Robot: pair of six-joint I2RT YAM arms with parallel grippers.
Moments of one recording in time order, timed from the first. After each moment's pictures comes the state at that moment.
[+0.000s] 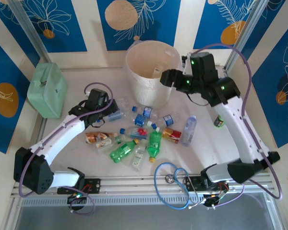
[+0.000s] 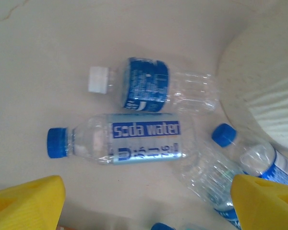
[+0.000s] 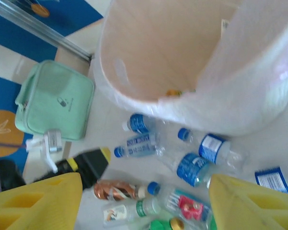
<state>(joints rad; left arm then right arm) -0.43 1.31 1.02 -0.59 -0.21 -0.76 0.47 1.33 1.71 -0.99 -0.18 0.63</state>
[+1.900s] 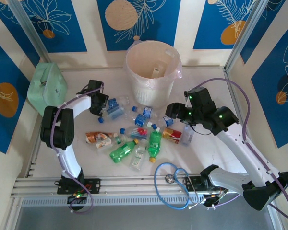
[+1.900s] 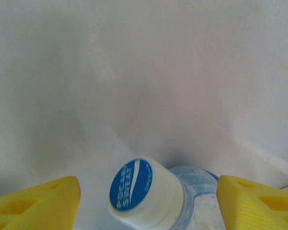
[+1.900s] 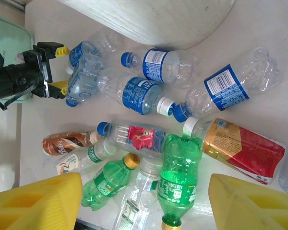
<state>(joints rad) -0.17 1.88 1.24 -0.44 0.04 -1.38 0.52 1.06 1.21 -0.96 -0.12 0.74</state>
